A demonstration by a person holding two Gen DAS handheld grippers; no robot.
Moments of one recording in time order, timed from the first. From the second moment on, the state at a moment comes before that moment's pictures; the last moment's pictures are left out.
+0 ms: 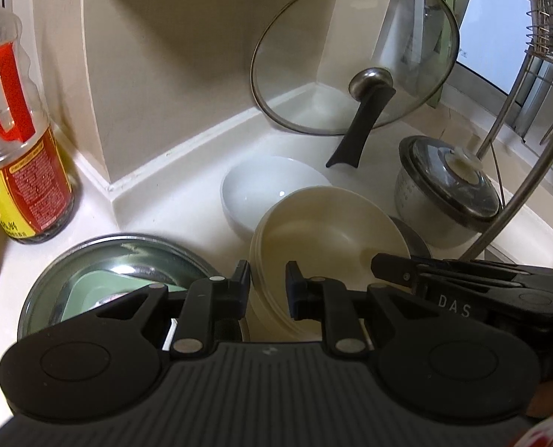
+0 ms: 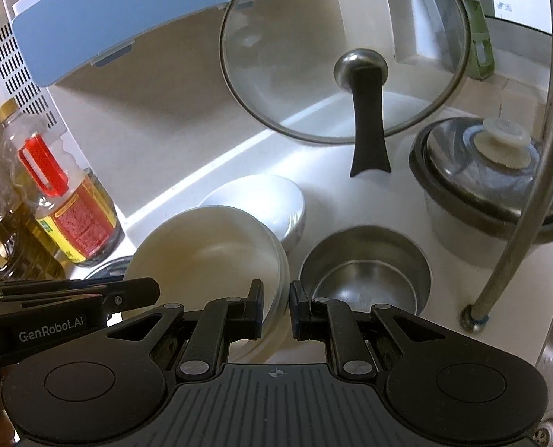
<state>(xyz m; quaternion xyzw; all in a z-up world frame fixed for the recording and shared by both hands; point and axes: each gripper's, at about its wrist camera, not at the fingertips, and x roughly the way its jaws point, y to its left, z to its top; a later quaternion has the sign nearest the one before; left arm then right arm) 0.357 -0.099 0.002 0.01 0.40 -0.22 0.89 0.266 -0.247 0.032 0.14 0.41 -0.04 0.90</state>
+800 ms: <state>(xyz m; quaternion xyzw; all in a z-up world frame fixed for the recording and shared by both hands) 0.408 -0.110 0.008 0.02 0.38 -0.21 0.90 0.322 -0.256 0.039 0.12 0.38 -0.04 0.91</state>
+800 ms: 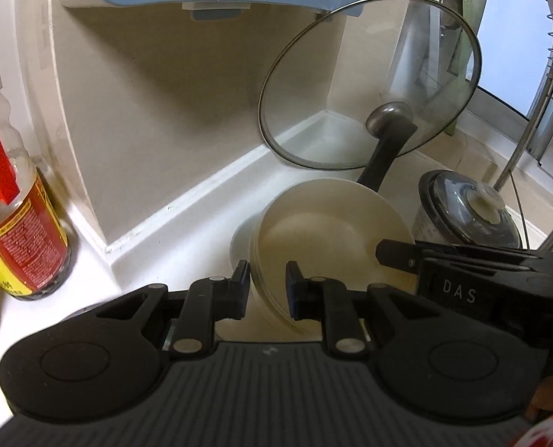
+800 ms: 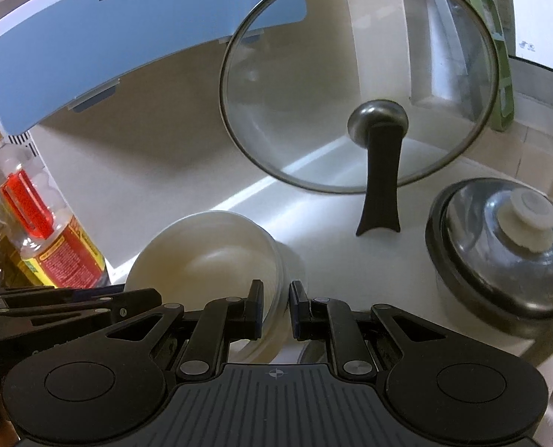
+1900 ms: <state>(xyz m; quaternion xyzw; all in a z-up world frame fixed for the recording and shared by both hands) 0.452 -0.128 -0.016 0.03 0.40 -0.20 0.89 0.369 -0.271 0.008 0.12 0.42 -0.04 0.90</state>
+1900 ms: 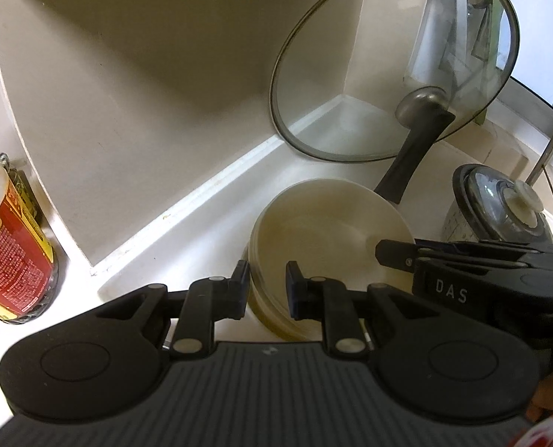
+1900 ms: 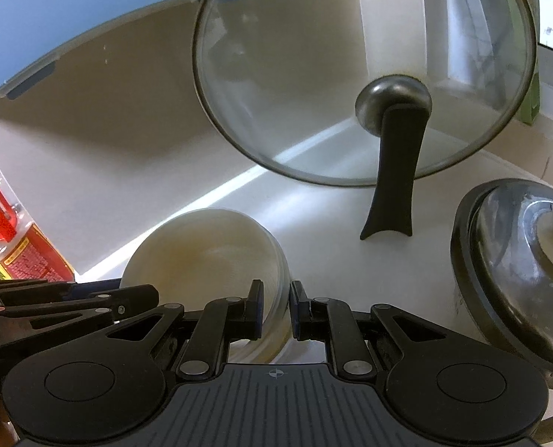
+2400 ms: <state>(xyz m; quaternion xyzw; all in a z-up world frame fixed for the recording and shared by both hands) 0.455 -0.127 -0.022 0.03 0.41 -0.20 0.89 0.377 -0.273 0.001 0.13 0.43 -0.04 0.89</state>
